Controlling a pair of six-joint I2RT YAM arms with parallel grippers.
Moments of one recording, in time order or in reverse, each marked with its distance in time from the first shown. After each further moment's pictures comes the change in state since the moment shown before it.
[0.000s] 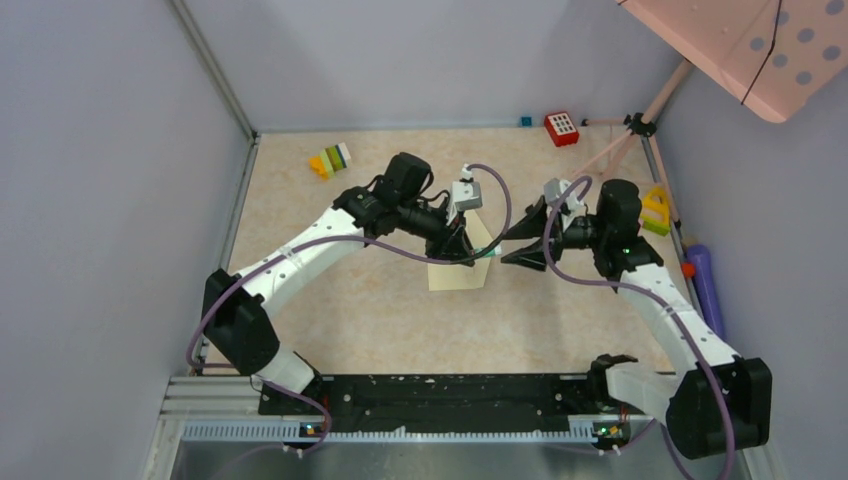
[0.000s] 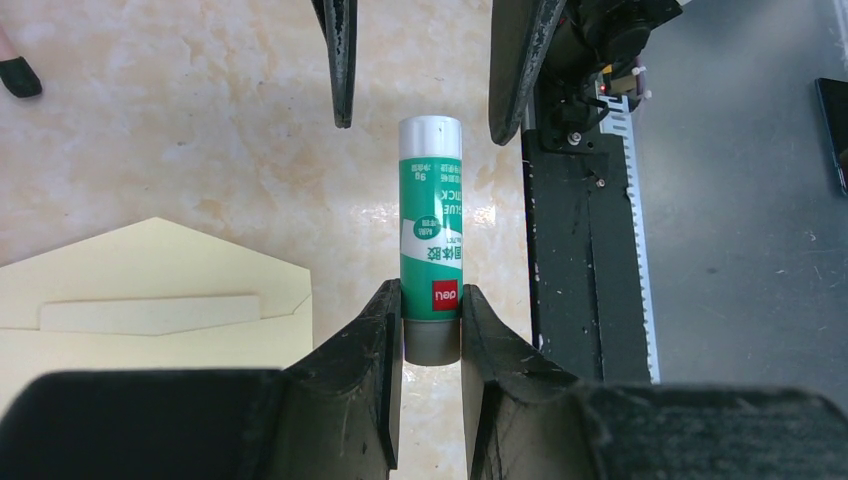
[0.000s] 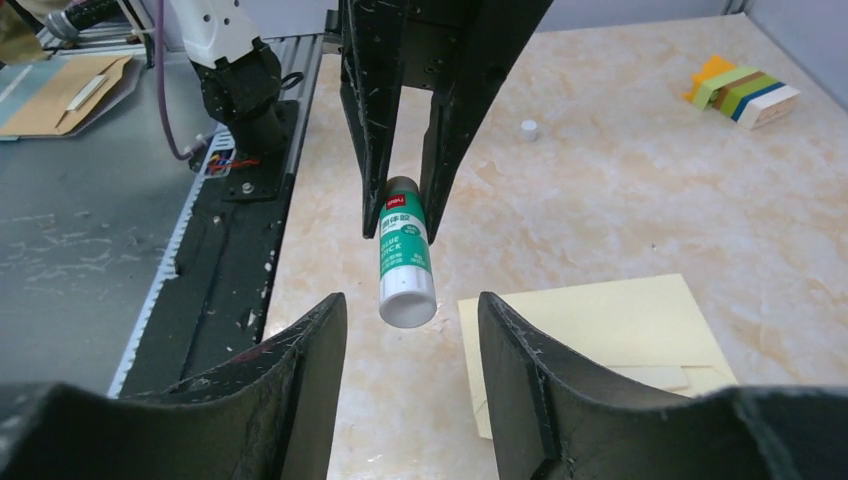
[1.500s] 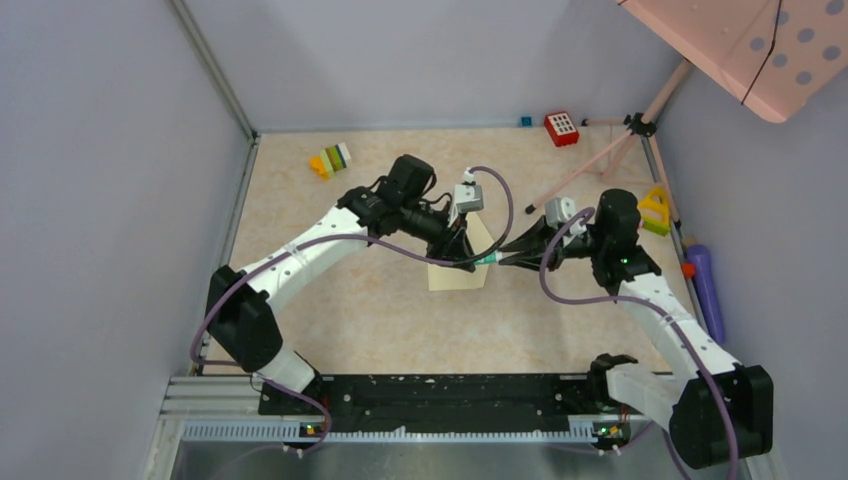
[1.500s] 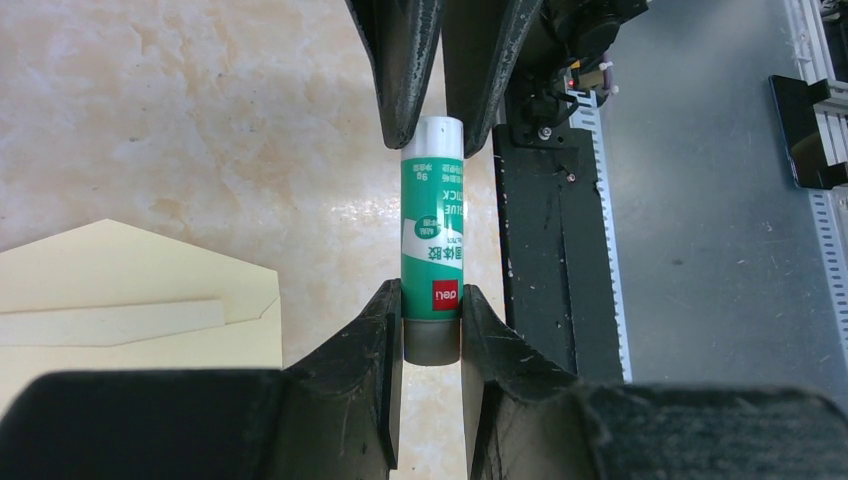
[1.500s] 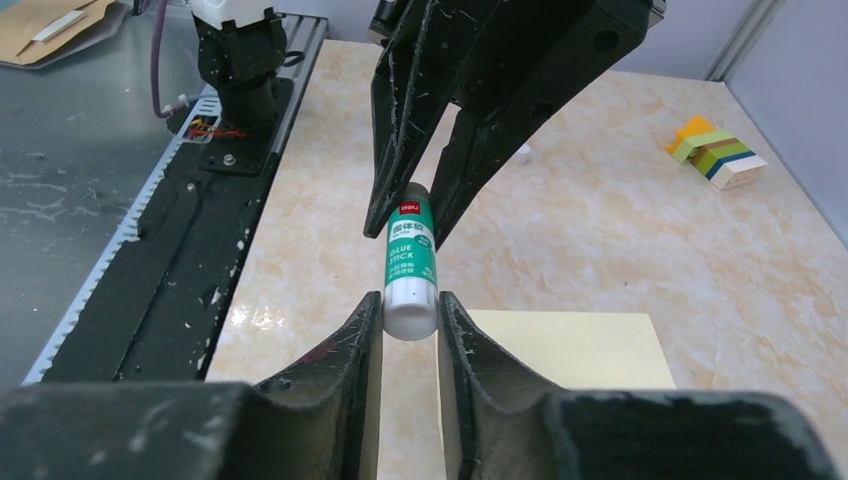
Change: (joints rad) left arm 0.000 0.021 0.000 -0.015 0.050 -0.011; right arm 0.029 -0.051 -0.071 0.084 -0.035 -0.149
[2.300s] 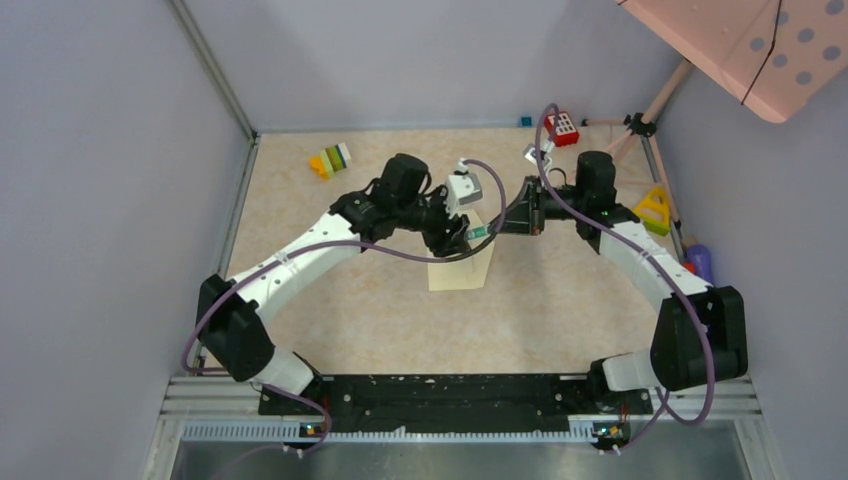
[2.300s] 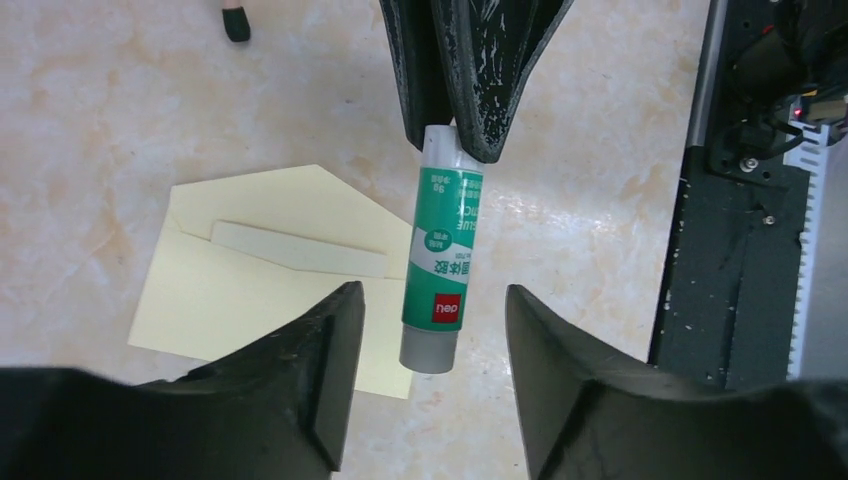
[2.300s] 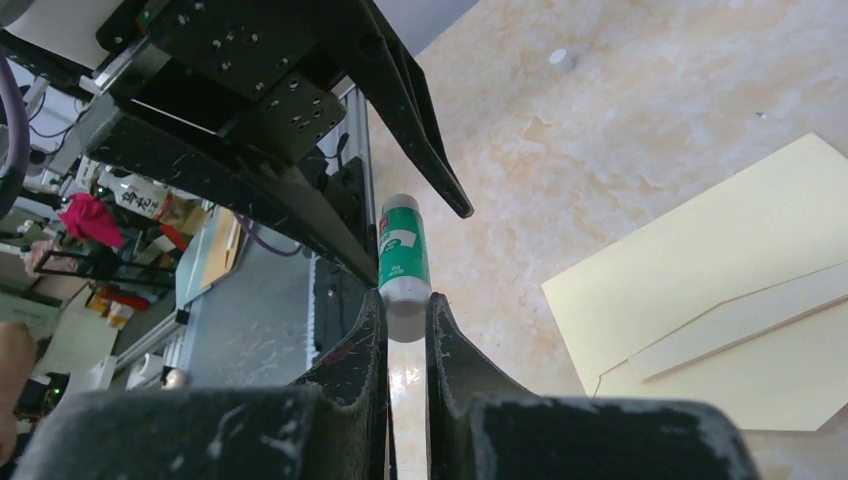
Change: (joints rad) left arm -0.005 -0.057 -0.038 0.103 -0.372 -0.010; right arm 0.003 0.352 0.266 -0.076 0.117 0.636
